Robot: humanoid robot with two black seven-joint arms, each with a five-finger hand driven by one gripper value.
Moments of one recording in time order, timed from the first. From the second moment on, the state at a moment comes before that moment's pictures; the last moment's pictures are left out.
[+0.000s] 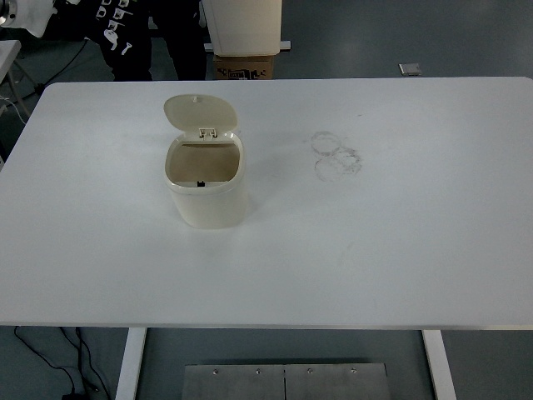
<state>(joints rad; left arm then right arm) -1.63 0.65 0.15 -0.76 0.10 -0.53 0.24 0.06 0.00 0.28 0.09 -0.34 0.05 0.00</state>
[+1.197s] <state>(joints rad) -0.86 0.71 -0.53 -0.57 -0.19 -0.35 -0.15 0.06 0.00 0.28 0.09 -0.34 0.05 0.00</state>
